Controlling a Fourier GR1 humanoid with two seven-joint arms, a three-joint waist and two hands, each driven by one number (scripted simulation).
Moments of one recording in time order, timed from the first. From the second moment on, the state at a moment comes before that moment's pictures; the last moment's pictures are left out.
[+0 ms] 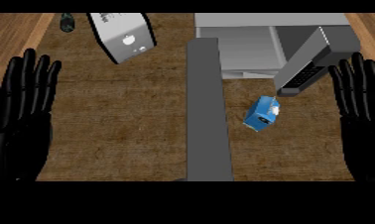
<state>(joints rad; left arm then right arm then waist) 0.00 0.07 -0.01 -2.10 -0.01 0.01 -0.01 0.03 -0.09 0.02 -2.10 0.01 -0.03 0.02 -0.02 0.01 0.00</state>
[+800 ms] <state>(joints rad) -0.01 0.09 0.05 -1.99 0.12 -0.08 0.02 -0.24 -0.01 0.07 -1.93 0.07 -0.20 0.16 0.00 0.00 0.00</state>
